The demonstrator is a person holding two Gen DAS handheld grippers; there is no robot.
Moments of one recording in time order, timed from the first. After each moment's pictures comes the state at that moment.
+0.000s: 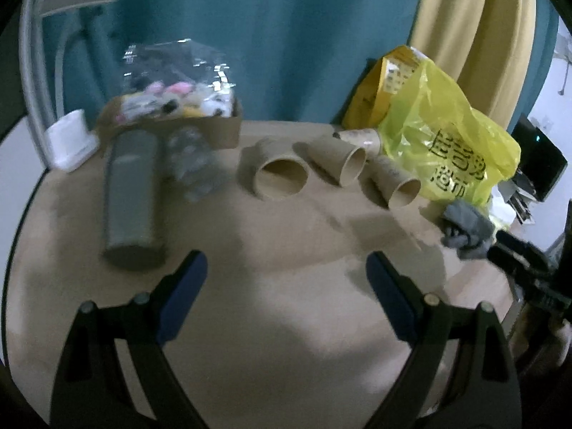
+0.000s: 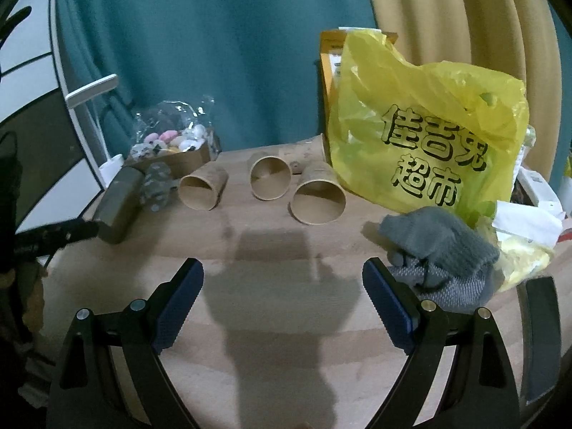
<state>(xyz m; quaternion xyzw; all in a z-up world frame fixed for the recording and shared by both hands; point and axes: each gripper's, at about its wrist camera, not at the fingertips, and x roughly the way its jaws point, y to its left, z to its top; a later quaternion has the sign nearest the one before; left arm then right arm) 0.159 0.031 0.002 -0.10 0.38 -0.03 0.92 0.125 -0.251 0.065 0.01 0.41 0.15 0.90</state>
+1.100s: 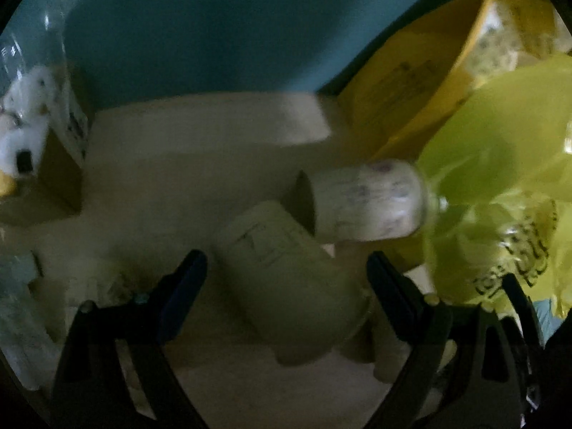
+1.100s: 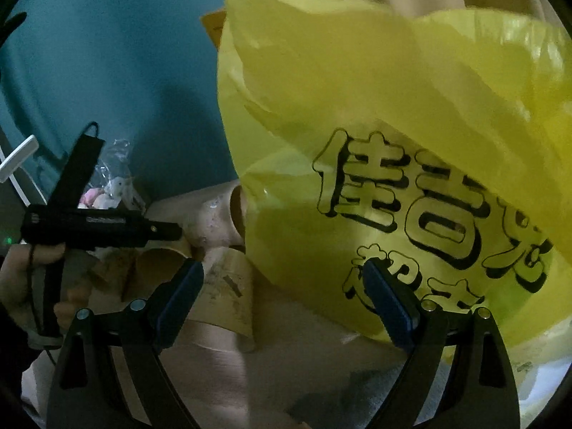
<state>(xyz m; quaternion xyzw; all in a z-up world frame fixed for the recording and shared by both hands) 0.464 -0.052 -0.069 -0.14 0.56 -0.04 0.81 0.309 -0.308 0.010 0.07 0.42 0.12 0.90</state>
